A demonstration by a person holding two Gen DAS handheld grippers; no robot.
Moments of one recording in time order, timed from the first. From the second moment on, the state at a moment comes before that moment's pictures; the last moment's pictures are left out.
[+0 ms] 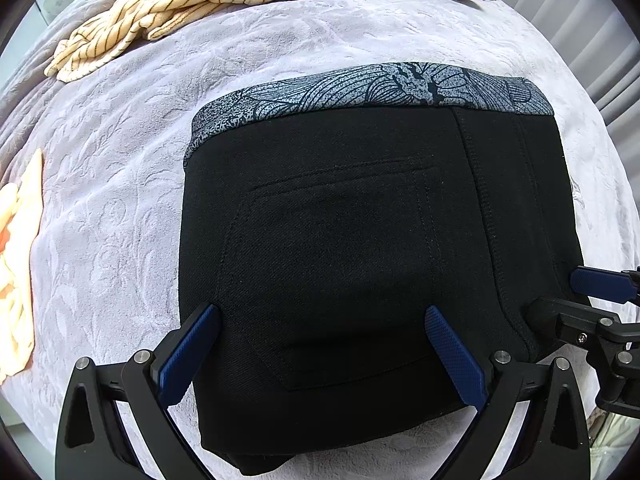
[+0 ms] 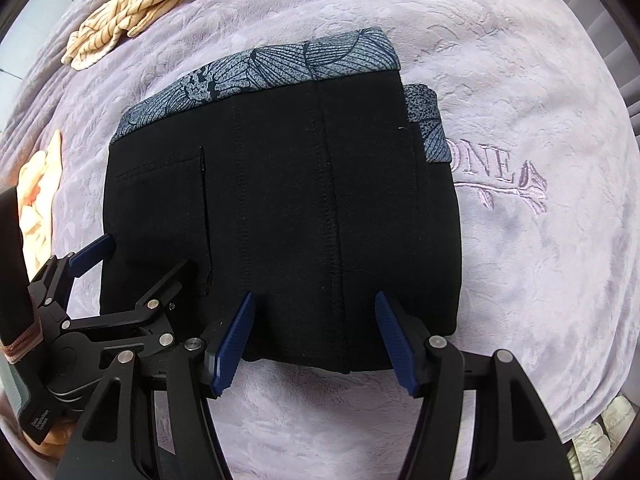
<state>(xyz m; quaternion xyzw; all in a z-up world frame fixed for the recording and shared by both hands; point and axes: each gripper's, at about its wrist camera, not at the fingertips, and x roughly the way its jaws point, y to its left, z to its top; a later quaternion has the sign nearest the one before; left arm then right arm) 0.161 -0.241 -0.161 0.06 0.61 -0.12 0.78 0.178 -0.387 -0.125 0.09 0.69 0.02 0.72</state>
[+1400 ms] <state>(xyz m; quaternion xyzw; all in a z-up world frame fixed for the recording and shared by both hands) 0.218 -0.188 -0.135 -0.01 0.63 -0.17 0.76 0.155 -0.512 -0.140 0.27 0.64 0.08 0.72</state>
